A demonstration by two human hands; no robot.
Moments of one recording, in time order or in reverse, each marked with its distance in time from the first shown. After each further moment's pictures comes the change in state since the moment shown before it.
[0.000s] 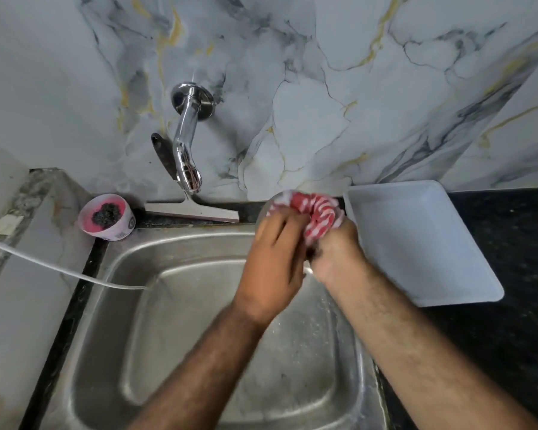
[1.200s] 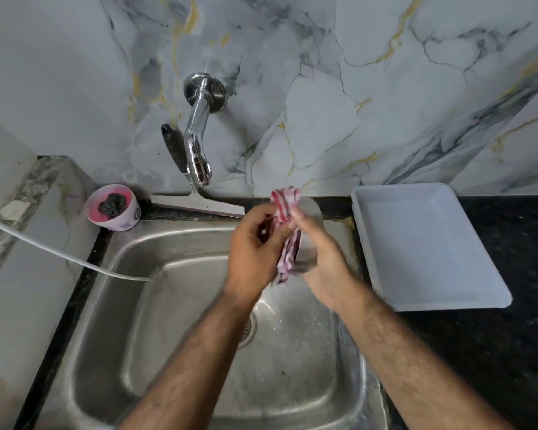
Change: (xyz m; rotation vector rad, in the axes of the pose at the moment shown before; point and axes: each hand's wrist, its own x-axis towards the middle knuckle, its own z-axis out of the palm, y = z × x) left_hand 0.001 -0.019 -0.009 -0.576 0.247 -0.444; right_hand 0.002 0.038 -0.019 -0.270 -0.457 -0.130
